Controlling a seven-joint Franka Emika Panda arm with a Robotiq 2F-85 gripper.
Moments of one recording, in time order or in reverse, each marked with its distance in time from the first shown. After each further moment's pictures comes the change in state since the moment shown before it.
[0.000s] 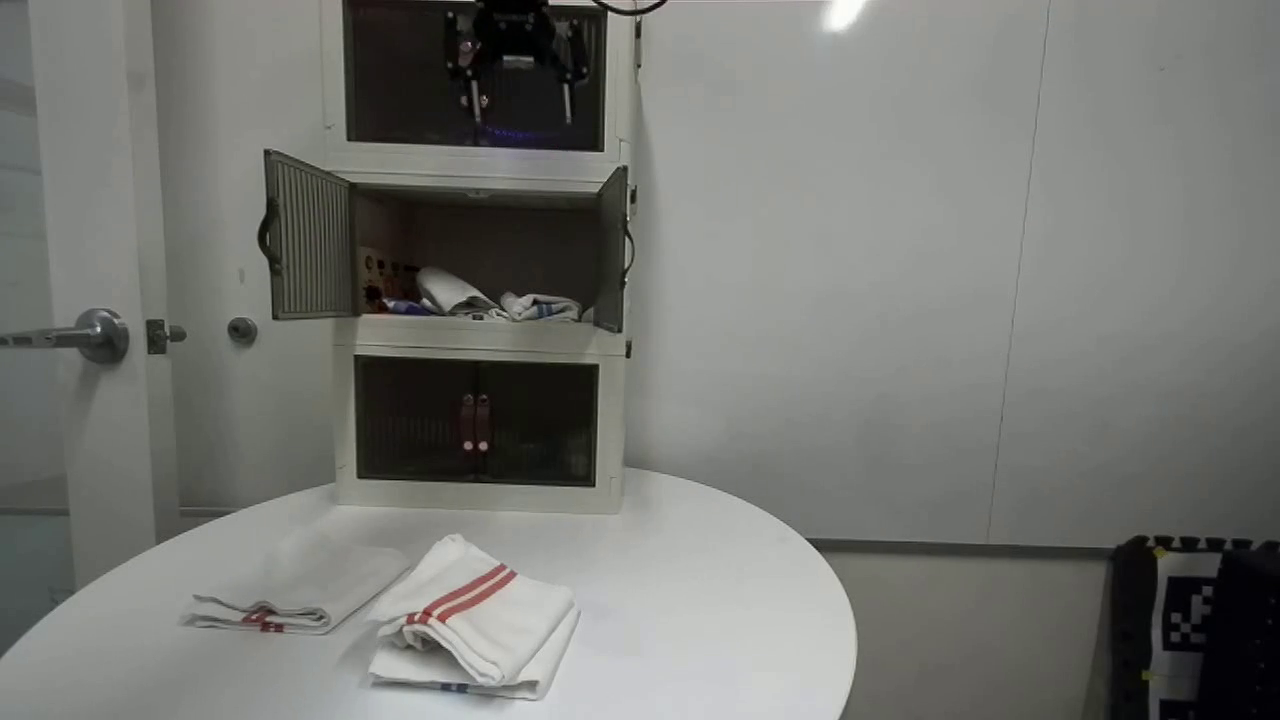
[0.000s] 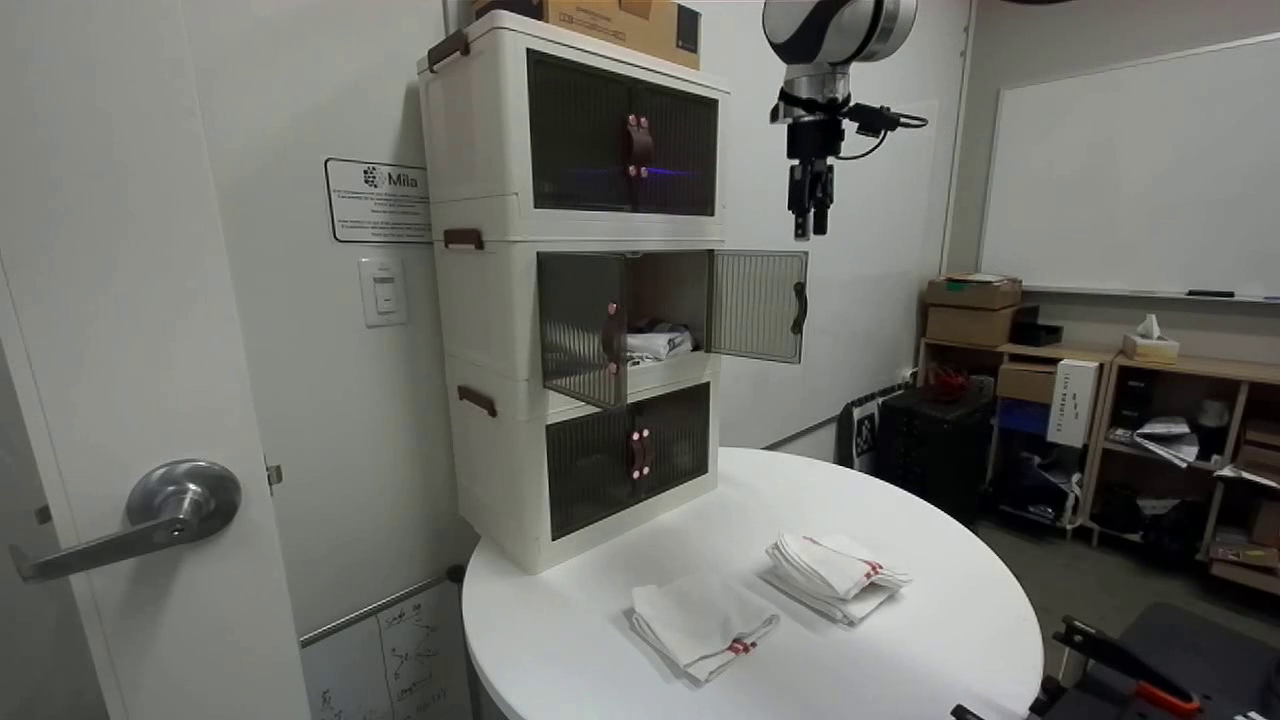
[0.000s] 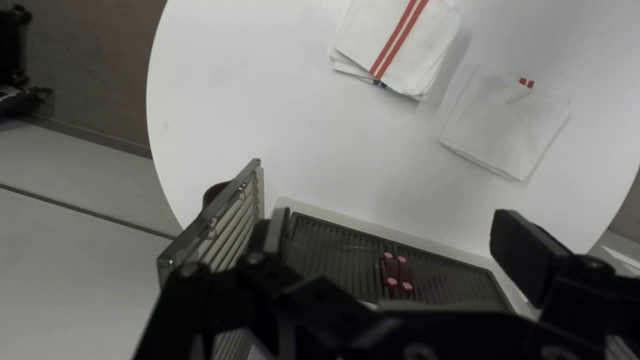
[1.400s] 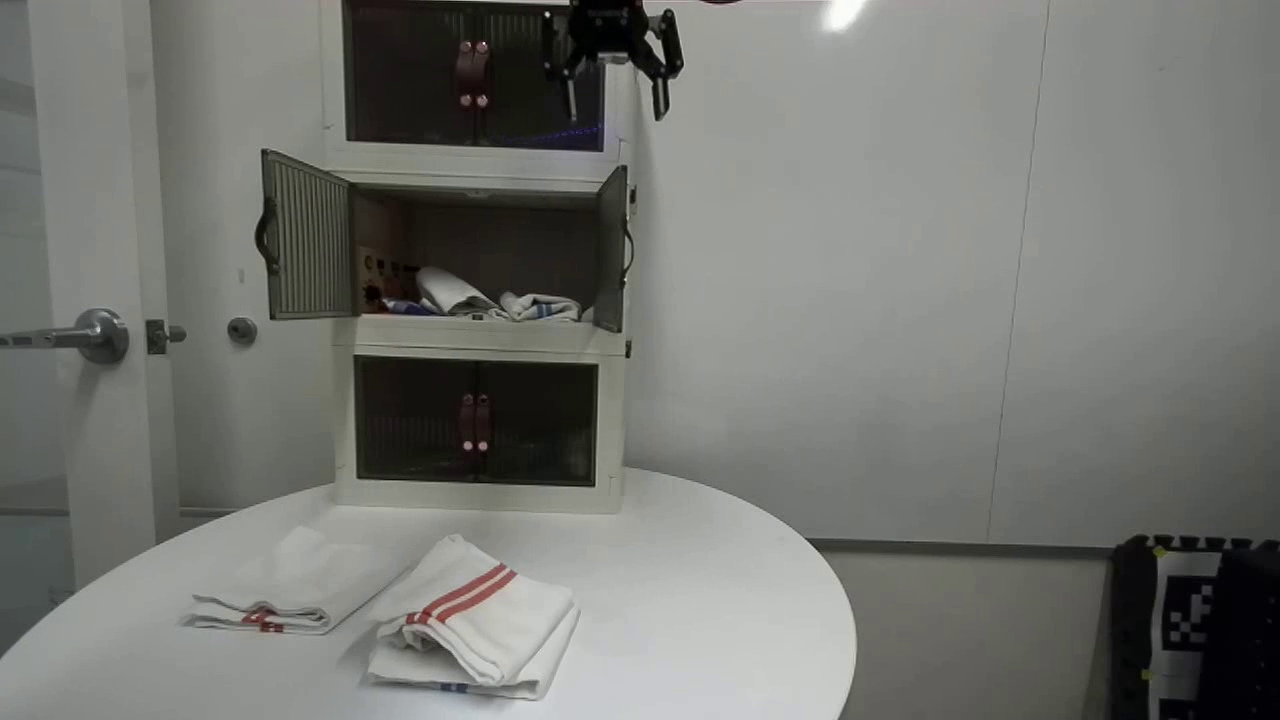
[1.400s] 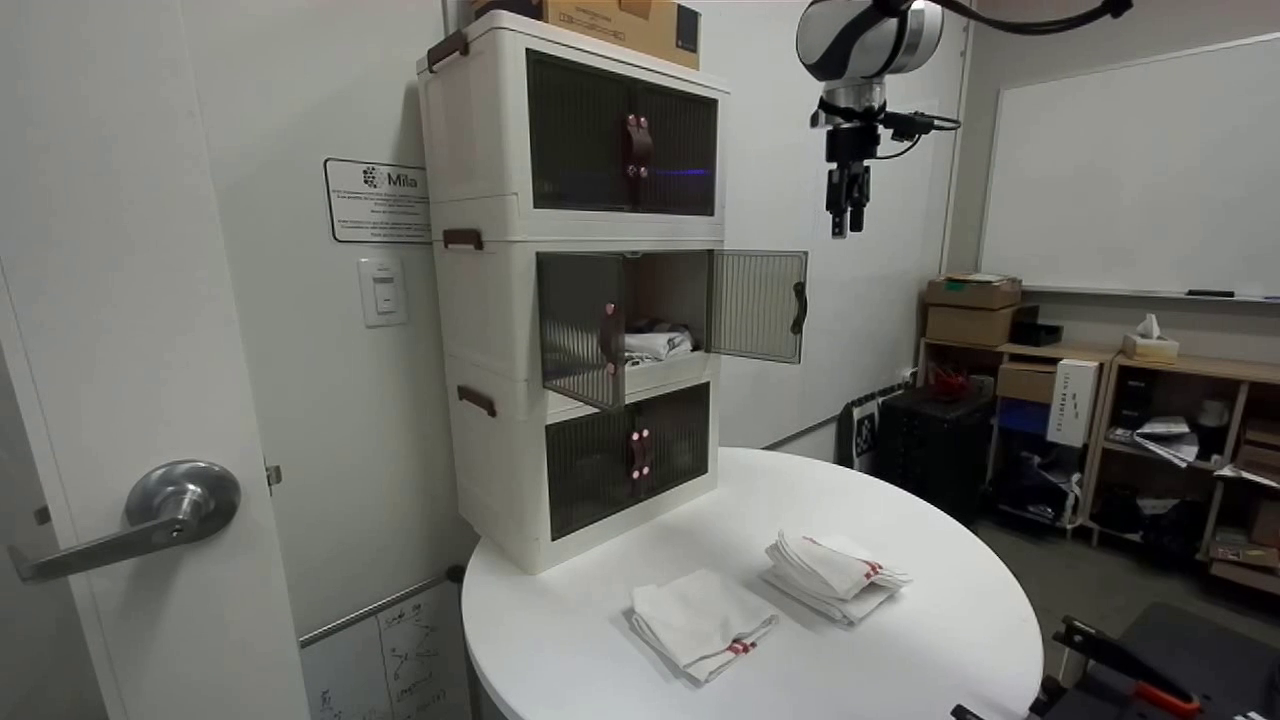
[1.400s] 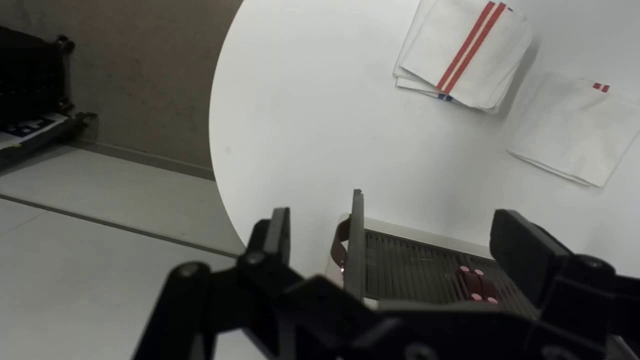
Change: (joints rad) arm -0.148 0.113 -0.005 0.150 0.006 -0.002 -0.078
